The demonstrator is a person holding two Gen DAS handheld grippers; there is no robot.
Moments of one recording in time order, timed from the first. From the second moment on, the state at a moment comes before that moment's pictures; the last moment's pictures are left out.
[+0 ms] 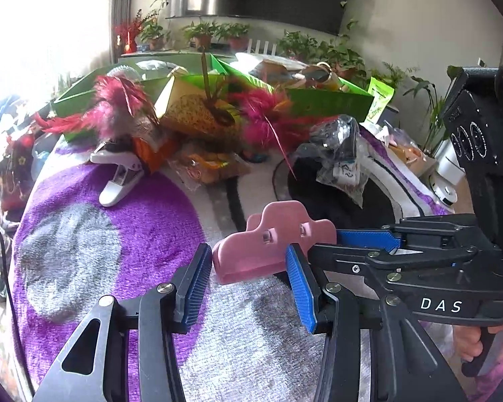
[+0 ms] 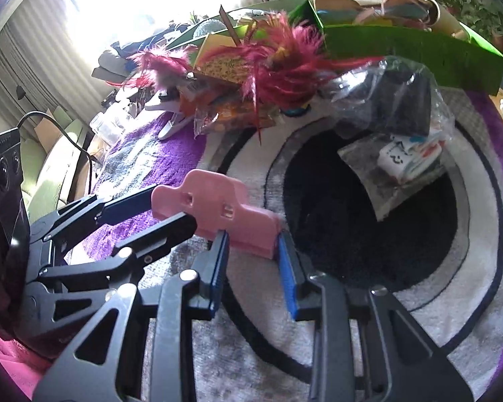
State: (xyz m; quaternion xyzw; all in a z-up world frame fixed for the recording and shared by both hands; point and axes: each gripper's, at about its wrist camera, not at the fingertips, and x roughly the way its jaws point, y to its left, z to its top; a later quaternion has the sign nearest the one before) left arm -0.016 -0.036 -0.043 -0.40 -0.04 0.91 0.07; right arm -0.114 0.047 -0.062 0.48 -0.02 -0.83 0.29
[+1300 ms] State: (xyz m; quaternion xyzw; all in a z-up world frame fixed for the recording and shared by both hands) left arm -0.037 -0.066 0.012 -0.33 -0.04 0.94 0.04; right arm -0.138 0.018 0.001 0.38 -0.01 -0.87 0.30
